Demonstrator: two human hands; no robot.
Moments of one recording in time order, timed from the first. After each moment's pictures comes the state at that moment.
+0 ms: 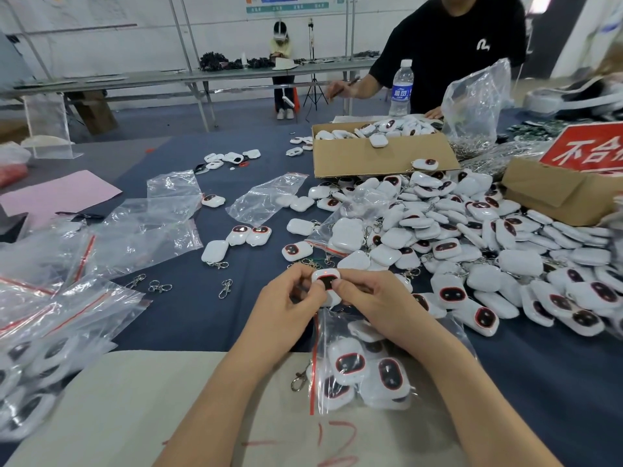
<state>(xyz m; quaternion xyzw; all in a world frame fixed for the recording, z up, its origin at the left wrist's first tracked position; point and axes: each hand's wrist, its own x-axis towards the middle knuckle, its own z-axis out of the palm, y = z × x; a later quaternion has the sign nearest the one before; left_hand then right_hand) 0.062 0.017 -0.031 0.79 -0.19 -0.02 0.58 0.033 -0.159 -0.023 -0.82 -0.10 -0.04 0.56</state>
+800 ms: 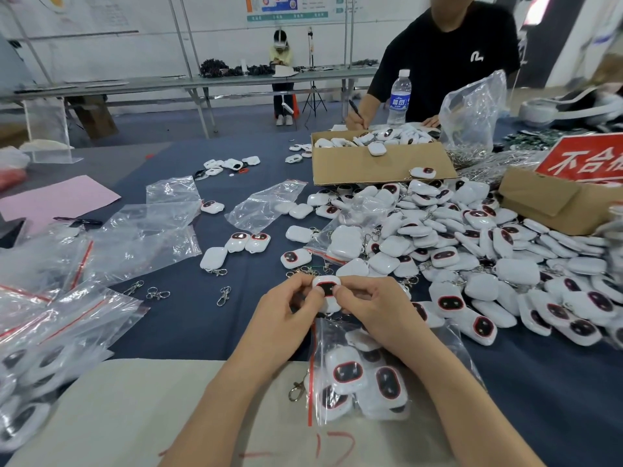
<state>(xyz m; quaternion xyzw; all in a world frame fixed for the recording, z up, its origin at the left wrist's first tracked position) 0.062 0.017 -0.030 0.80 -0.19 -0.03 0.57 0.032 -0.155 -0.021 -0.80 -0.03 -0.07 0.59</state>
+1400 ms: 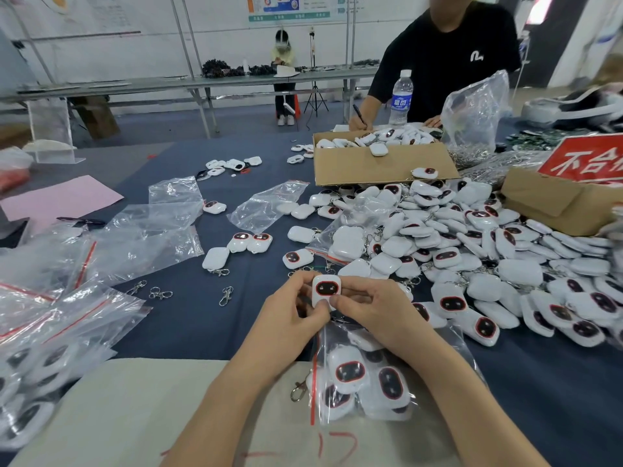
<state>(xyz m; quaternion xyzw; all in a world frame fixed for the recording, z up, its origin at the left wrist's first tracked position) 0.065 0.020 -0.036 0.81 -0.21 -0.04 0.55 0.034 -0.156 -0.023 -0.80 -0.08 -0.05 0.59</state>
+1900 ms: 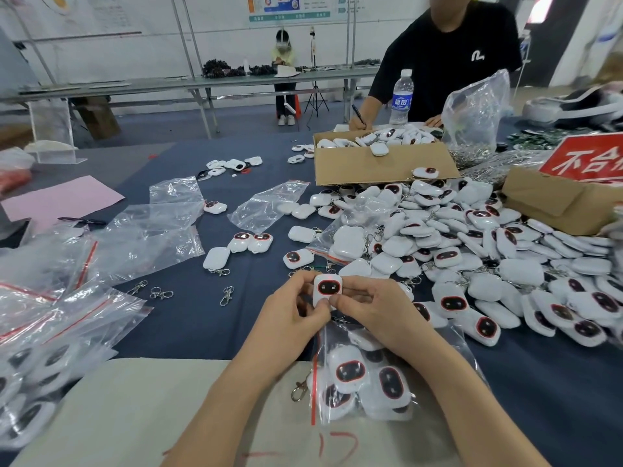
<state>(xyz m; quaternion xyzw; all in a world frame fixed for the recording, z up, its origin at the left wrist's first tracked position) 0.065 0.019 -0.037 0.80 -0.21 -0.03 0.56 0.036 -0.157 -0.025 -0.80 -0.07 -0.05 0.59</state>
